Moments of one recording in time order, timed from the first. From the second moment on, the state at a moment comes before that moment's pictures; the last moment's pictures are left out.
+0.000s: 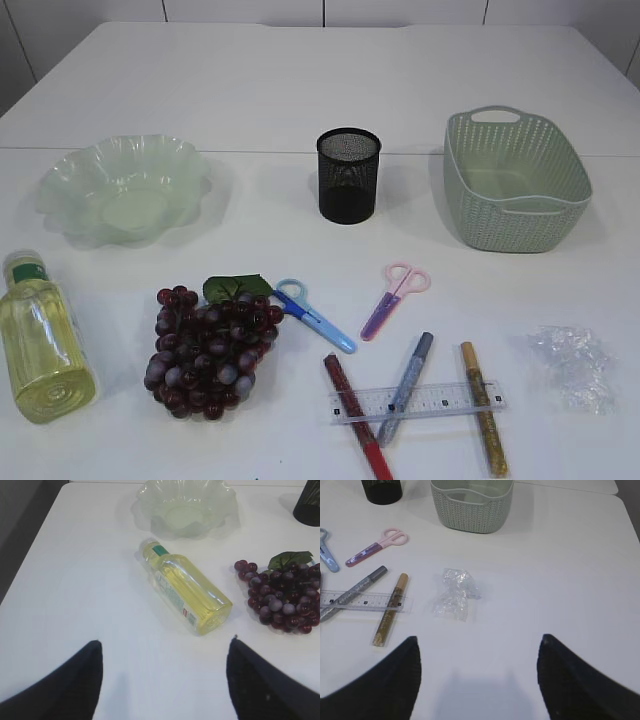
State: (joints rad) left arm -0.01 0.01 -0.53 0.00 1.11 -0.05; right arm -0.06 -0.02 -0.50 0.06 1.15 -0.20
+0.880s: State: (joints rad) left arm -0.01 0.01 -0.53 0.00 1.11 -0.05; right arm -0.06 -0.02 -0.50 0.06 1.15 -0.20
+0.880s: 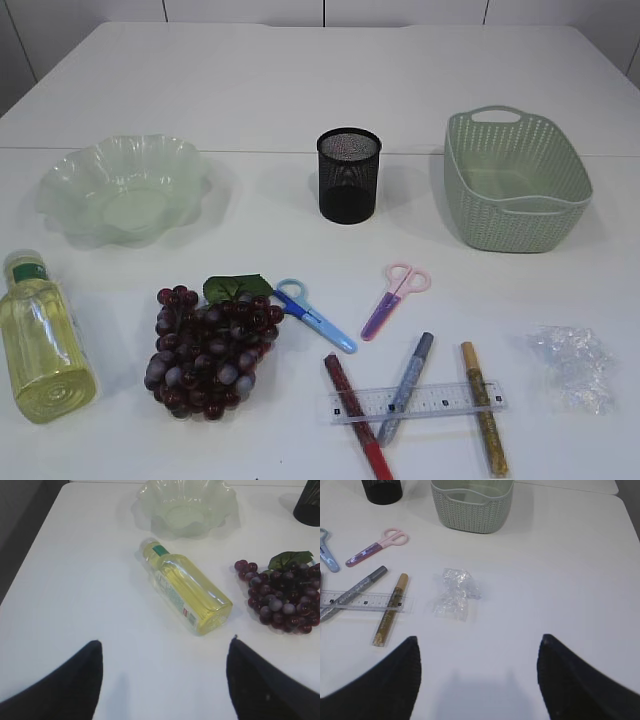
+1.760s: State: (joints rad) left arm -0.01 0.02 -0.54 -0.07 1.05 -0.05; right arm -0.06 -0.02 -0.53 0.06 1.14 -0.08
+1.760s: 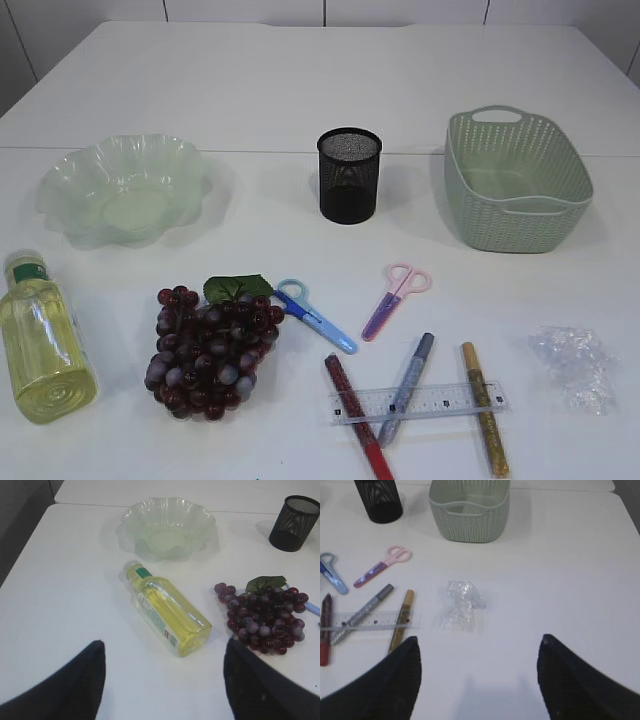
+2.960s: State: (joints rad) left arm -0.32 1.18 -0.77 -0.17 0.69 0.20; right arm -0.06 0.84 -0.76 0.12 0.90 -0.02
